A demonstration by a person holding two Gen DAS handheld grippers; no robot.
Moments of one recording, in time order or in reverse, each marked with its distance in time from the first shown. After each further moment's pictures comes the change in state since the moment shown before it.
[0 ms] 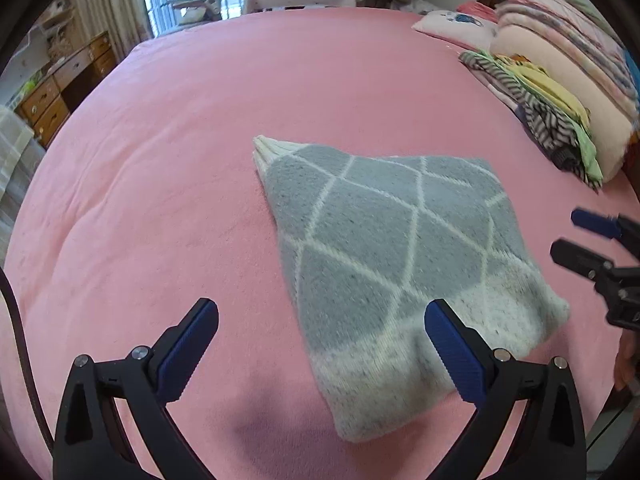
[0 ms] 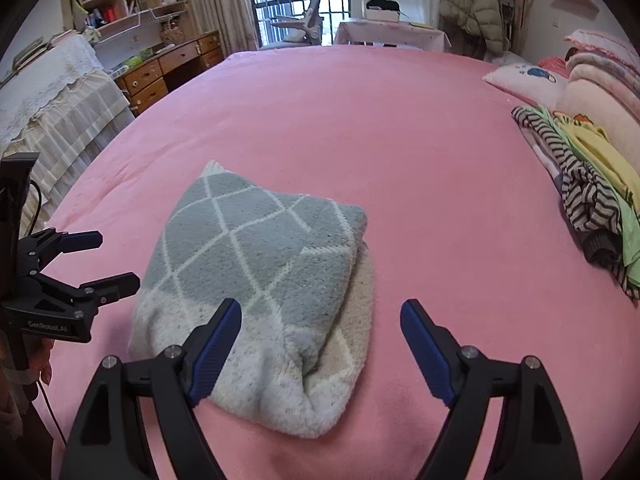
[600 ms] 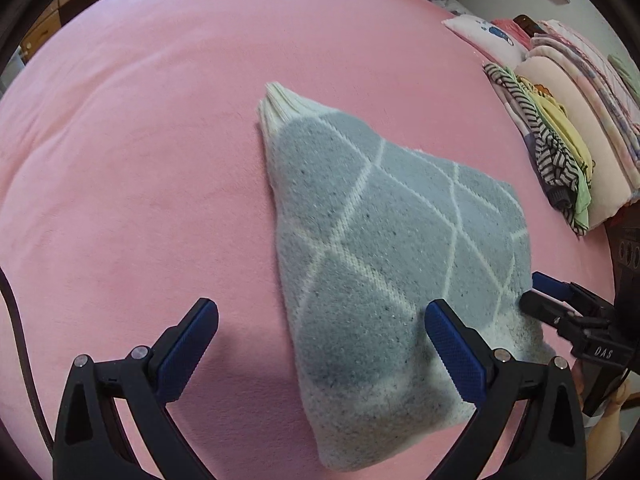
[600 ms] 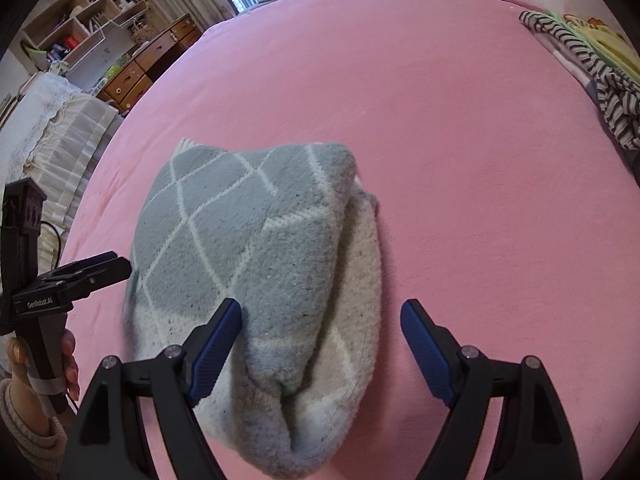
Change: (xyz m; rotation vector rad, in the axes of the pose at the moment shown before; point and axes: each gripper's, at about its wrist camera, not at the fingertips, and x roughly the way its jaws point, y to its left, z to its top) left arm 0.058 0.036 0.012 -0.196 0.145 -0.166; right arm 0.060 -0.031 -0.005 0.148 0.192 0.169
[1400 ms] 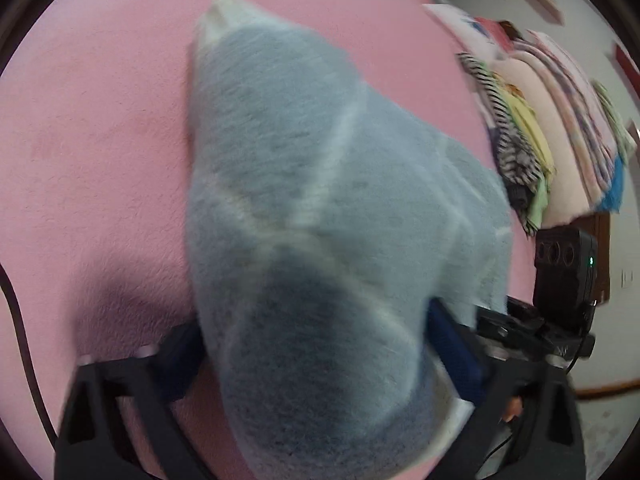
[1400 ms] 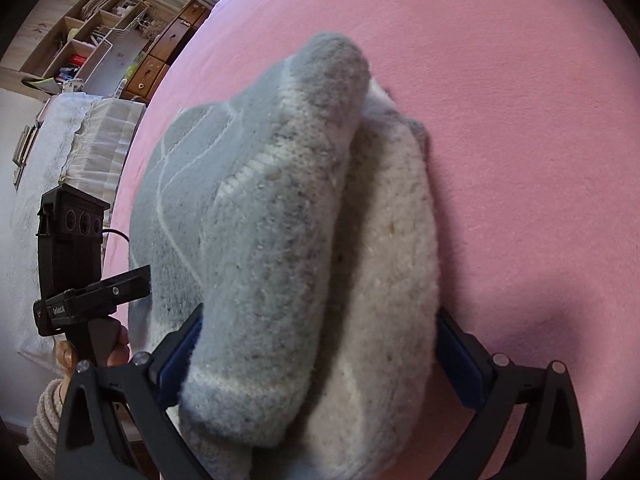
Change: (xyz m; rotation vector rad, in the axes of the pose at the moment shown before) left arm 0.078 0.006 -0.001 -0.048 0.100 -0.278; right arm 0.076 -0.025 0.002 0.112 0.147 0.323
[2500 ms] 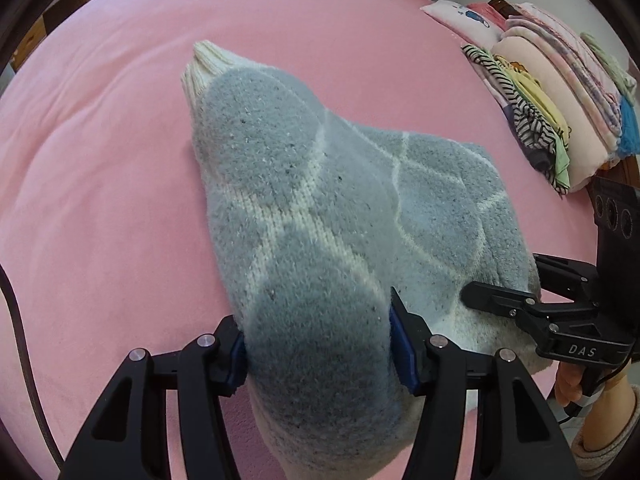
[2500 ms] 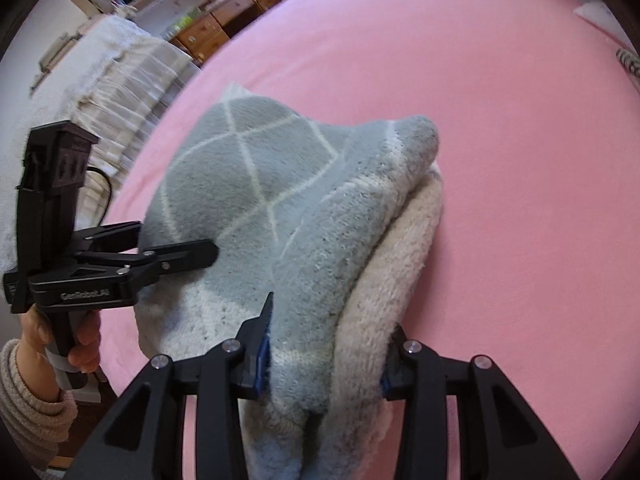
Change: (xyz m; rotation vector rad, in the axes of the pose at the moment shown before) left arm -0.121 0.016 -0.055 0.121 -0.062 0.221; right arm 0.011 0.161 -0.037 -0.251 -0.021 -0.196
